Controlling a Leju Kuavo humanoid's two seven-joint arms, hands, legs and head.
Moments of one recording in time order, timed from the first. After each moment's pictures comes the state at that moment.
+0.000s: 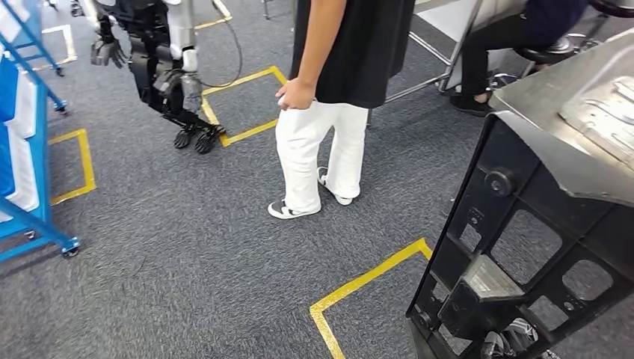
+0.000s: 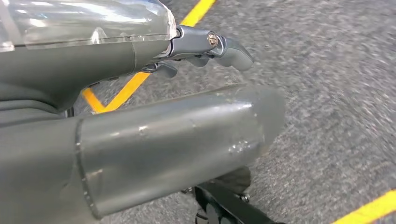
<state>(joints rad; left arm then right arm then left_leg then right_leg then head) 0.08 -0.09 0.62 -0.36 -0.79 0.01 -0.41 0.62 -0.08 0.25 -2.19 -0.18 -0.20 -0.51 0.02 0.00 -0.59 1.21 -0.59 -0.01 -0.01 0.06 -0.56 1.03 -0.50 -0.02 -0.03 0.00</state>
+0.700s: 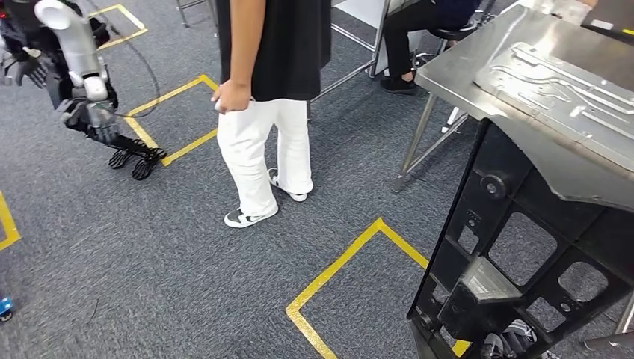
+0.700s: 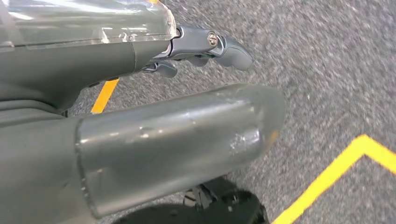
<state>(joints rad) 0.09 -0.14 0.73 -0.44 -0.88 -0.11 -0.44 0.61 -0.14 0.27 -2.19 -0.19 -0.24 -0.51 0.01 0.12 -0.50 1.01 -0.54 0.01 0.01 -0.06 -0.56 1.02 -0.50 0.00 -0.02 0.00</state>
